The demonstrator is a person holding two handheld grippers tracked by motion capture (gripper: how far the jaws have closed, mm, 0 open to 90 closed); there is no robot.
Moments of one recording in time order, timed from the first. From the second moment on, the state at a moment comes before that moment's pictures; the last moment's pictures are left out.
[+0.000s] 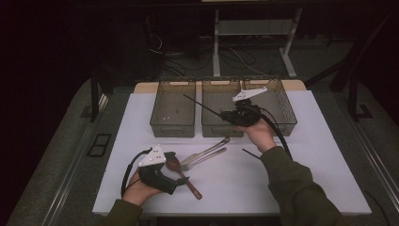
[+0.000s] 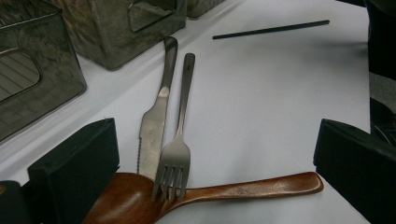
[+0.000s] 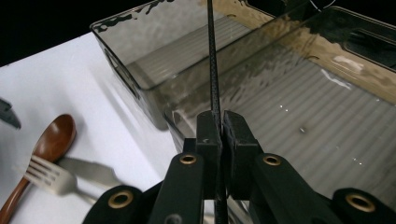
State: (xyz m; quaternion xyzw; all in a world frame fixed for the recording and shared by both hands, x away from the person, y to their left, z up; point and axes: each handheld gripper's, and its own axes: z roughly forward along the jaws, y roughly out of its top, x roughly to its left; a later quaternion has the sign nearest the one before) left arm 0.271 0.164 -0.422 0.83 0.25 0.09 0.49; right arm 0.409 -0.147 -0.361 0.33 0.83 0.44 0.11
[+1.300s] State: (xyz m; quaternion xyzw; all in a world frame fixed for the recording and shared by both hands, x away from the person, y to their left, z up) left arm 0.271 0.161 -0.422 0.83 0.24 0.08 0.49; right arm 0.485 -0.019 -0.376 0.37 0.85 0.37 0.09
